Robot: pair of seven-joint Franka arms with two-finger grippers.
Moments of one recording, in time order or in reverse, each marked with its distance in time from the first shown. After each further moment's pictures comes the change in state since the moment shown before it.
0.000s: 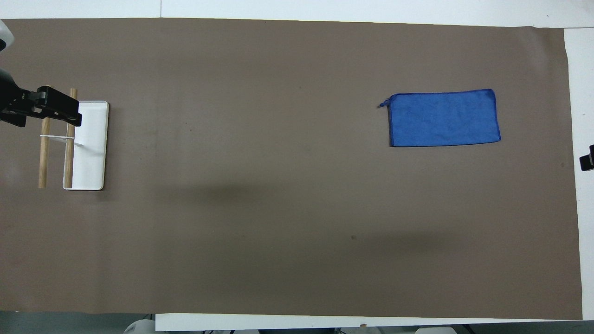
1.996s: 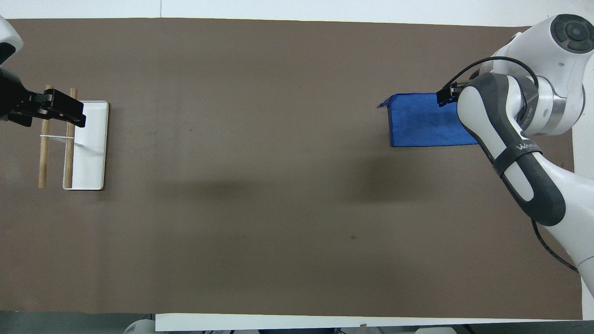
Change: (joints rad) left arm 0.000 -0.002 0.005 -0.032 0.000 0.025 0.007; right arm 0.115 0.508 -0.003 -0.180 0.056 0.824 0.004
